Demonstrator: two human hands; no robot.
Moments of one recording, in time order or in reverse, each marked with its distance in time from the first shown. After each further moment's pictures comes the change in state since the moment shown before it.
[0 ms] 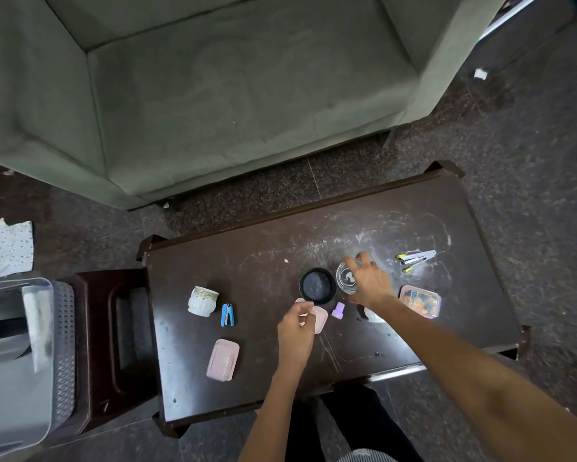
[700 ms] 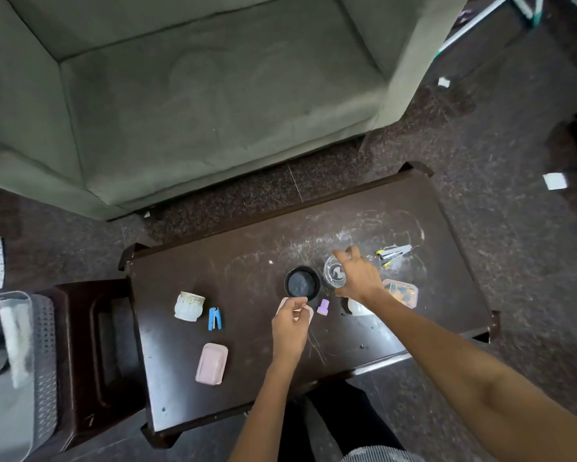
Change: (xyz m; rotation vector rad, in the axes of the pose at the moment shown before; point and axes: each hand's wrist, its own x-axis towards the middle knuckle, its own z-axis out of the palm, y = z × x) left_hand -0.011 0.015 0.004 0.035 -0.023 0.075; right_hand -0.024 0.001 -0.024 0.102 0.069 0.057
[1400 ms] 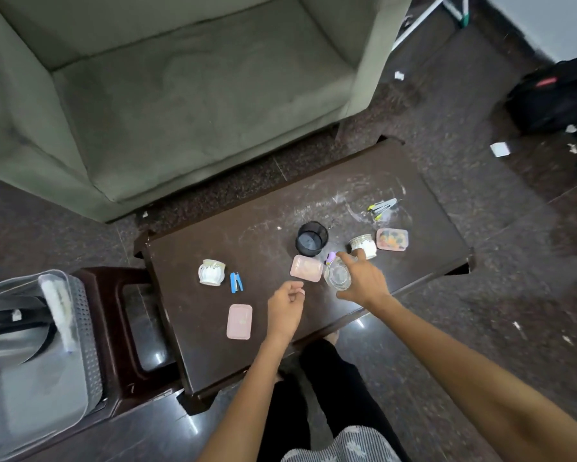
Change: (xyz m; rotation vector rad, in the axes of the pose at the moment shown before) left_hand -0.074 -0.060 -0.097 0.090 -0.190 0.099; right_hand -0.164 -0.085 0.050 0.103 0.120 0.143
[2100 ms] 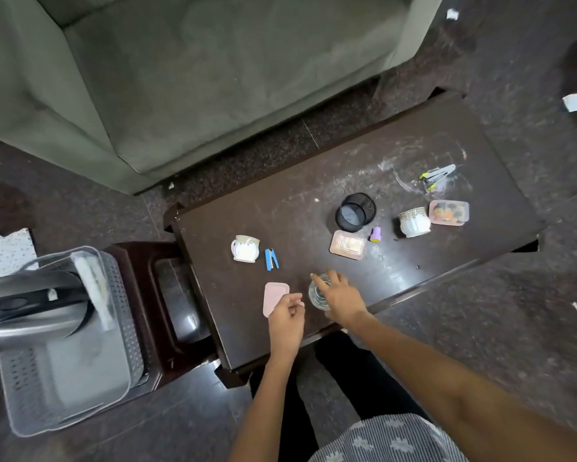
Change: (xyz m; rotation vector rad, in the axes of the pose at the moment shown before) left_hand -0.001 -0.081 -0.050 0.014 0.120 -0.149; right_hand 0.021 -0.091 0.148 -0.186 -0.284 -0.204
